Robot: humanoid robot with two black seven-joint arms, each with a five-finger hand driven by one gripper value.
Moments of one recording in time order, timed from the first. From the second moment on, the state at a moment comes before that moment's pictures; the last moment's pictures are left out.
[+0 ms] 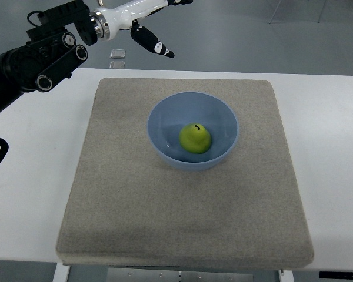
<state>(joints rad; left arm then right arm) -1.28 0.21 -0.42 -0.51 1.24 -0.12 -0.36 0.03 0.00 -0.10 0.17 -0.04 -0.09 0.01</state>
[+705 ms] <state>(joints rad) -1.18 0.08 -0.42 -0.24 0.61 0.04 -0.32 0.03 0.00 -0.10 0.17 -0.04 -0.09 0.01</state>
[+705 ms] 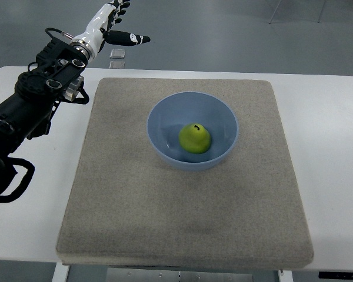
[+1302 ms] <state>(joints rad) -1.16 0.06 -0.43 -0.25 0.03 0.09 -0.22 0.03 0.00 -0.10 0.17 -0.04 -0.09 0.01</state>
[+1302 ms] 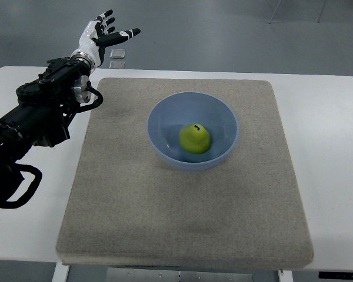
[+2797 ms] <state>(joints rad) -1.11 0.04 -0.57 -0.26 -0.12 -0.09 -0.27 0.03 0.00 -0.10 0.17 -0.04 -0.09 0.01</state>
